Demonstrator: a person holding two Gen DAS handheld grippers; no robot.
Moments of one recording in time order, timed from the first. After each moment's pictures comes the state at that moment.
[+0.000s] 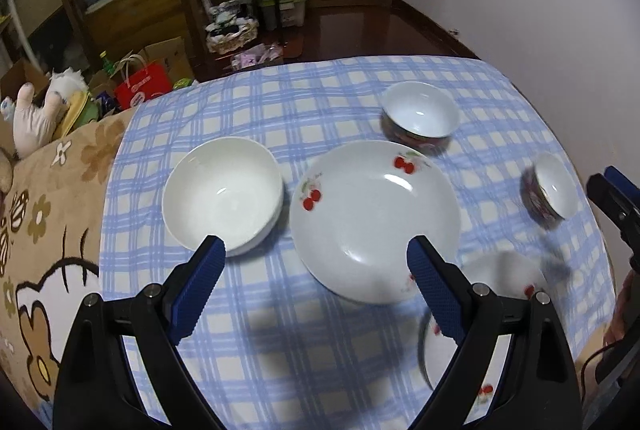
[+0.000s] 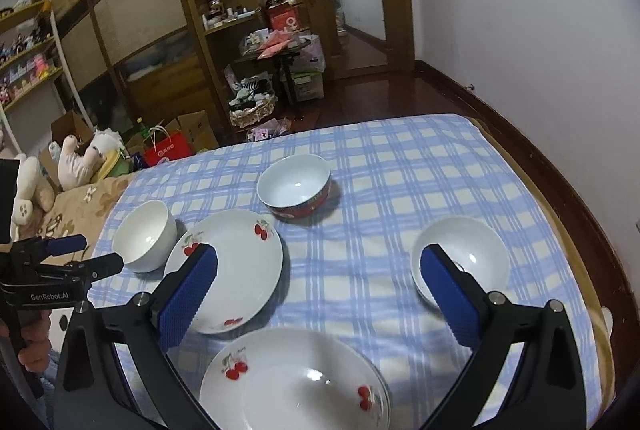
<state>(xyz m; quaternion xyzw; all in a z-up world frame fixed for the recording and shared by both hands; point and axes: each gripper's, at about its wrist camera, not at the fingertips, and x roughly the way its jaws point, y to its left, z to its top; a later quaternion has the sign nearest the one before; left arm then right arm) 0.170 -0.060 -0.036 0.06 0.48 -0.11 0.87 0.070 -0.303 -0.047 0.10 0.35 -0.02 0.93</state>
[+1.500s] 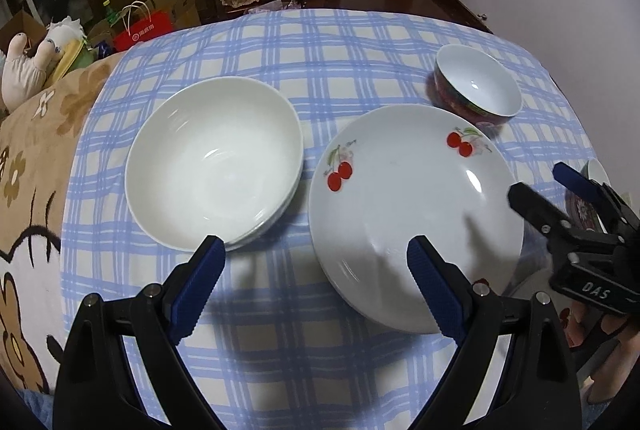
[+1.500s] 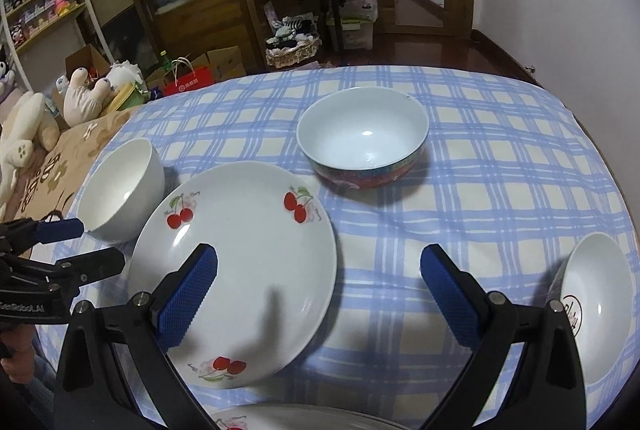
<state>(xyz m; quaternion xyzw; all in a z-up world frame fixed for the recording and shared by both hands) 0.209 -0.047 -0.108 0.03 0.53 -0.08 0.84 0.167 -0.250 -0.148 0.06 0.43 0.06 0.90</state>
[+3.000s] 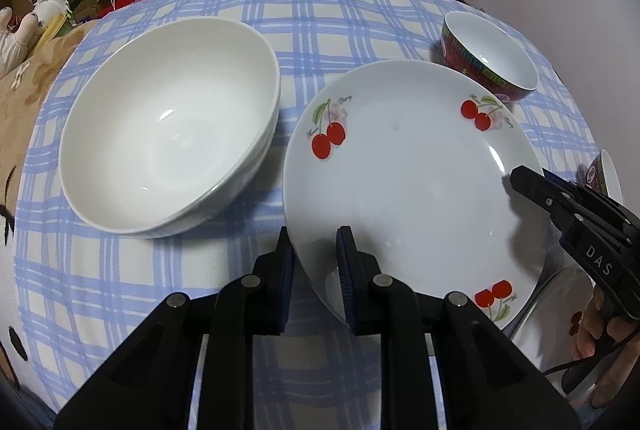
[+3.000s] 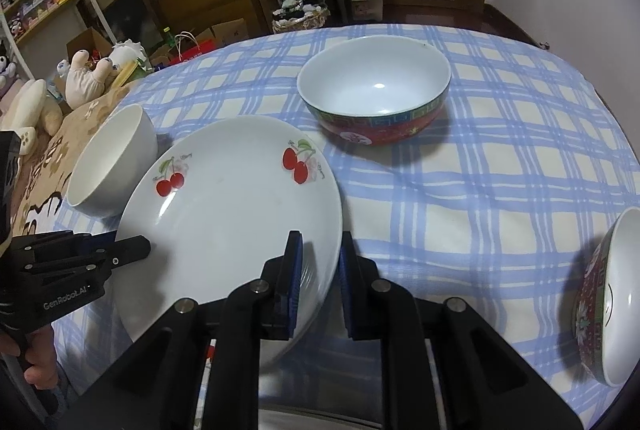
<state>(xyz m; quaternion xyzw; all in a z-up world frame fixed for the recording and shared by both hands) 0.214 -0.053 -0.162 0.00 0.55 -0.10 0.83 0.172 -0.251 -0.176 0.07 0.47 0.08 0.88</state>
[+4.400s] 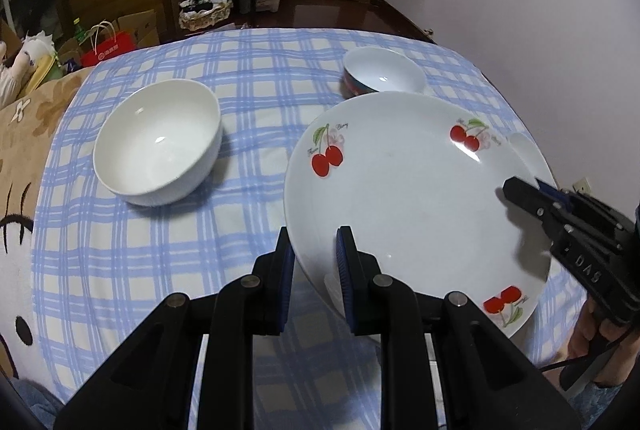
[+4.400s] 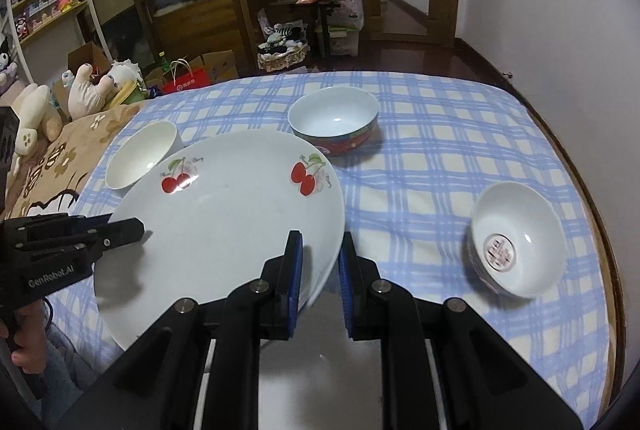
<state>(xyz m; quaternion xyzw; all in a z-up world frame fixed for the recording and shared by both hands) 0.126 -0.075 -0.084 0.01 0.49 -0.17 0.86 0.068 -0.267 -0.100 0.05 0.41 0.03 0.91</state>
